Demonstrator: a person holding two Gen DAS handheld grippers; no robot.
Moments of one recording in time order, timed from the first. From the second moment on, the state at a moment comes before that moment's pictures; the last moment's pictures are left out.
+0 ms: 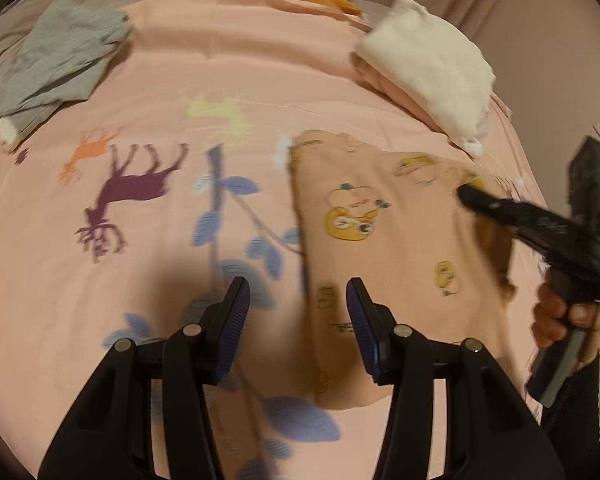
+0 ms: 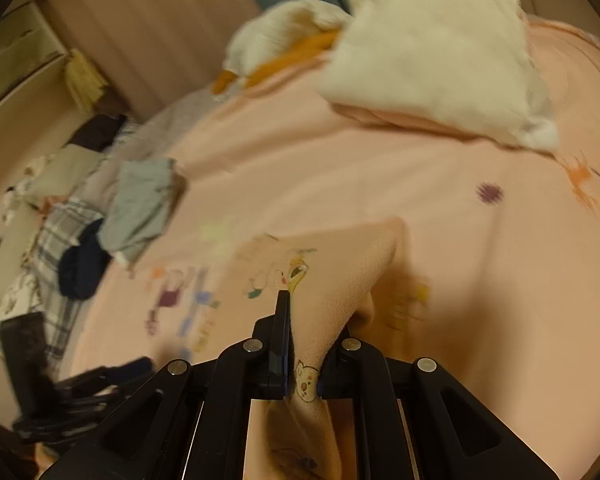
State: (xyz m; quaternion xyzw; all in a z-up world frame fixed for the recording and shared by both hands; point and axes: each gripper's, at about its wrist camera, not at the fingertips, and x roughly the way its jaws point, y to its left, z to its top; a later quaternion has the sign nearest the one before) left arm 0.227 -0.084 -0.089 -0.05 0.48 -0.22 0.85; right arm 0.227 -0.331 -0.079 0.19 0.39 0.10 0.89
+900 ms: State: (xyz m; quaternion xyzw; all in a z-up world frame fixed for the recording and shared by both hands) left arm 0.221 -0.148 -0.107 0.00 0.48 -0.28 0.83; right arm 0.223 -0.349 -0.024 0.20 0.30 0.14 0.92
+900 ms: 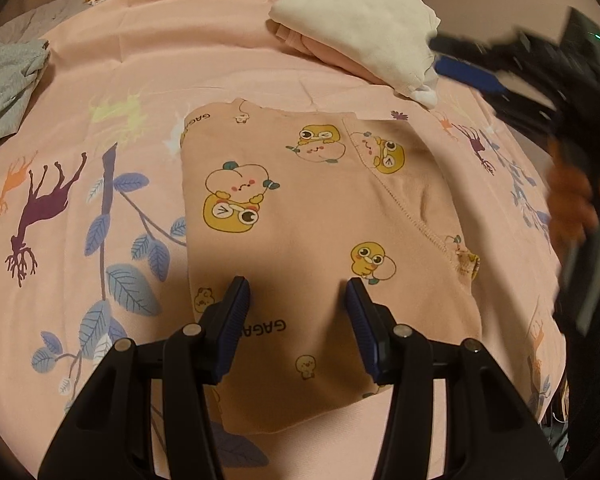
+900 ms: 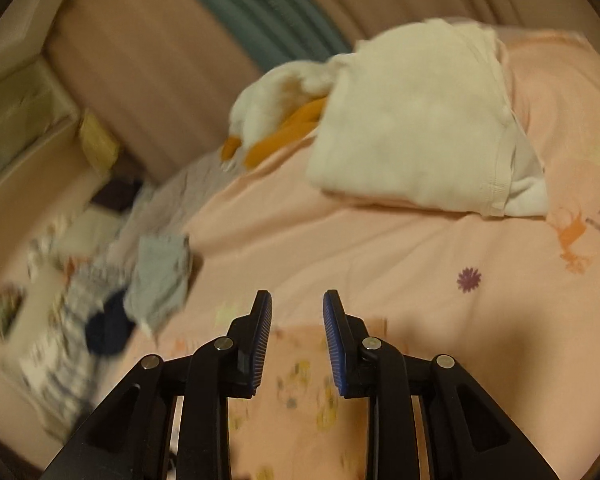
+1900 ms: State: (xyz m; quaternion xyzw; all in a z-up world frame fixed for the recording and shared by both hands) left arm 0.191 -0.135 -0.114 0.05 0.45 -0.28 0.84; right arm 0.131 -0.295 -0.097 0.03 0.39 0.12 0.91
